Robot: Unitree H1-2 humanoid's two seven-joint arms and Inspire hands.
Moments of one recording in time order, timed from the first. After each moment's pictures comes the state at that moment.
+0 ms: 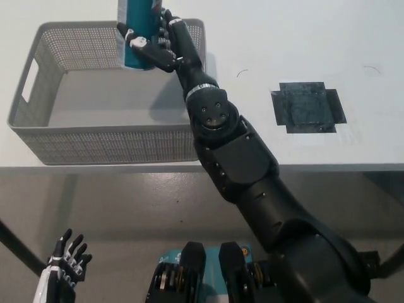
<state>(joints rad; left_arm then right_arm) 0.17 0.06 0.15 -0.11 -0.26 0.06 -0.04 -1.13 0.22 0.10 0.87 -0.06 -0.01 -0.20</state>
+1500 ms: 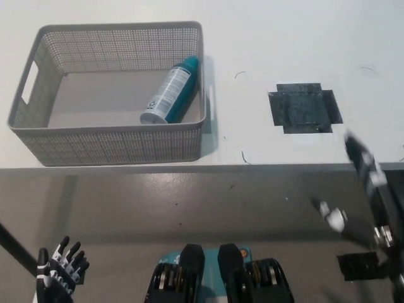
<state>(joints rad) 0.19 0.06 0.16 -0.11 -0.26 0.07 -0.04 0.02 -0.26 0.06 -0.23 -0.06 -0.04 0.02</state>
